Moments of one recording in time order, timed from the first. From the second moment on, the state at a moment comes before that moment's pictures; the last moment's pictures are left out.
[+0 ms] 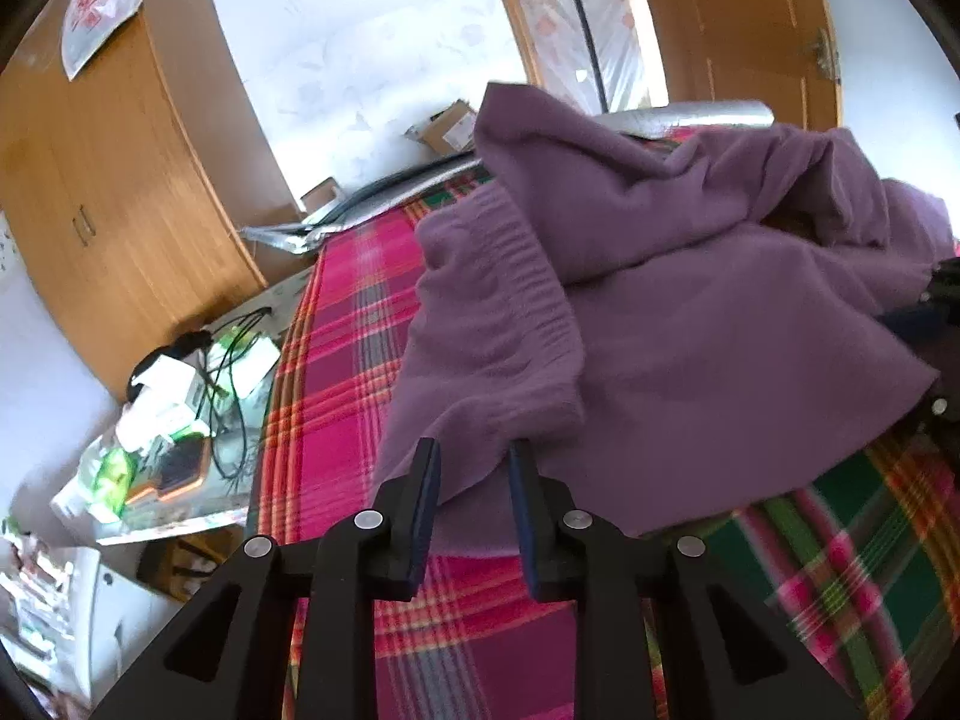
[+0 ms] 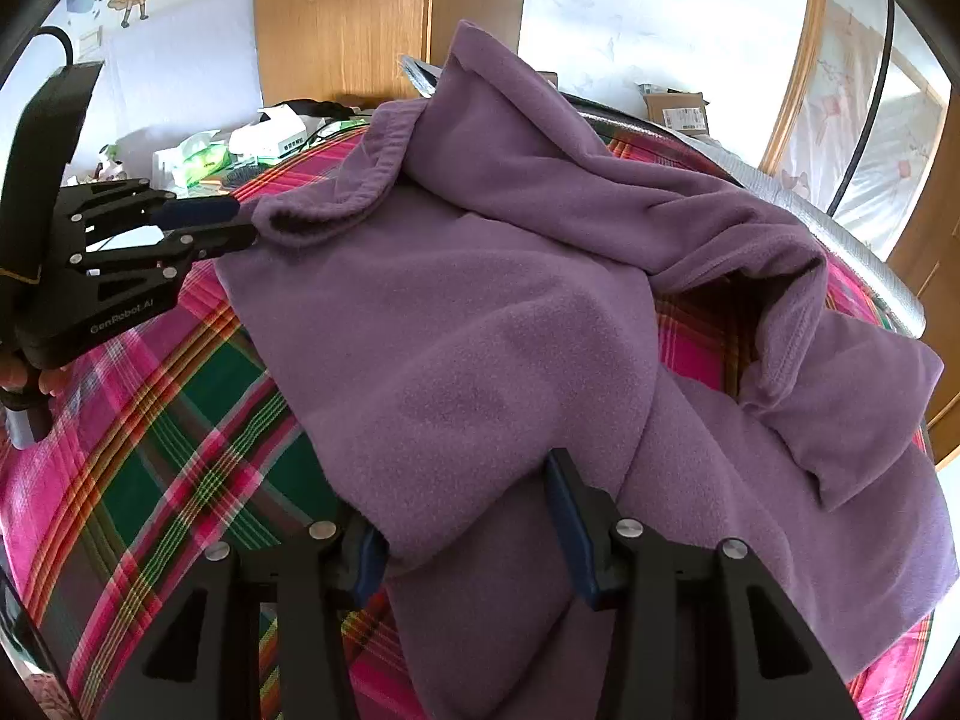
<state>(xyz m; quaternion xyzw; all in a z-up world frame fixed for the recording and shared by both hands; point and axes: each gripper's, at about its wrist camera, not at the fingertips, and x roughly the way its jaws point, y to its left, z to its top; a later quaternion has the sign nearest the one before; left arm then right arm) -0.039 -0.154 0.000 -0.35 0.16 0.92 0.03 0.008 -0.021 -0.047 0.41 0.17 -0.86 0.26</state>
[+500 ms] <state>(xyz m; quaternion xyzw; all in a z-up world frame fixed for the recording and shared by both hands) -0.039 -0.133 -0.014 -0.36 0.23 0.90 0.06 0.007 -0.018 -0.045 0.41 0.16 -0.86 0.27</state>
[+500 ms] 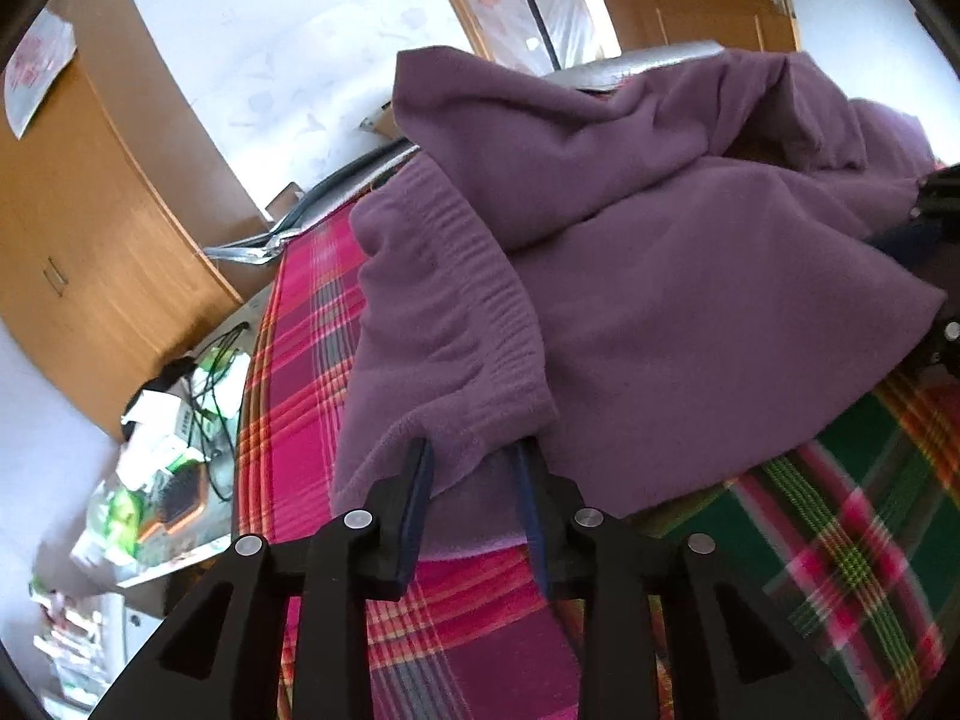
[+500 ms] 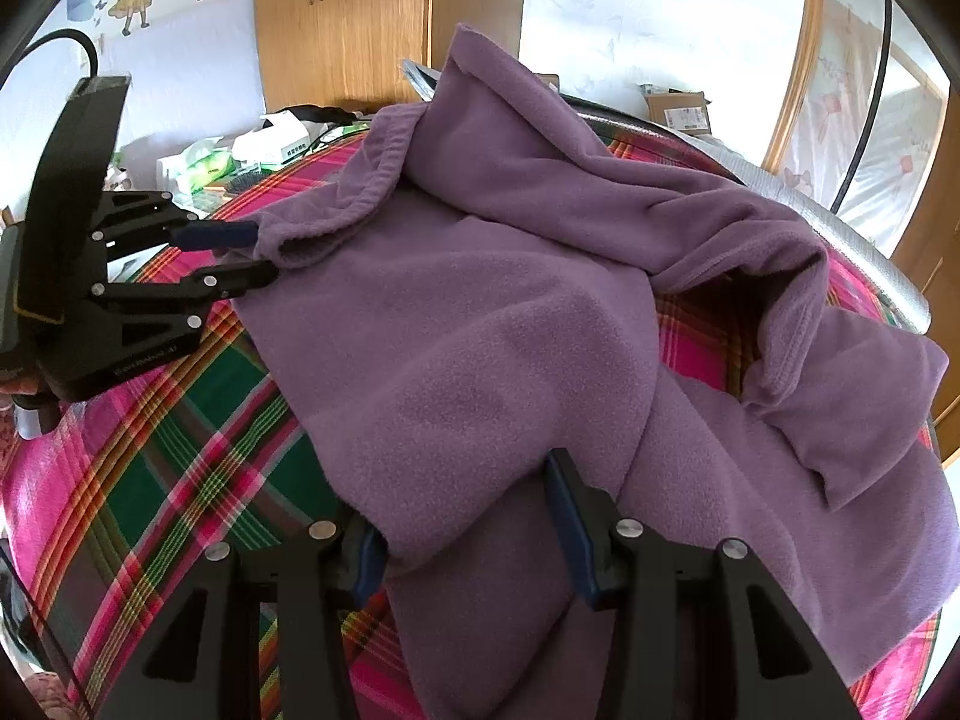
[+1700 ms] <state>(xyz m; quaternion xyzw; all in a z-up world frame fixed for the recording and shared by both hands) -0.028 -0.115 -0.002 -0.33 0.27 0.90 0.08 0.007 -0.009 -0.045 0.41 0.13 -0.86 0.28</state>
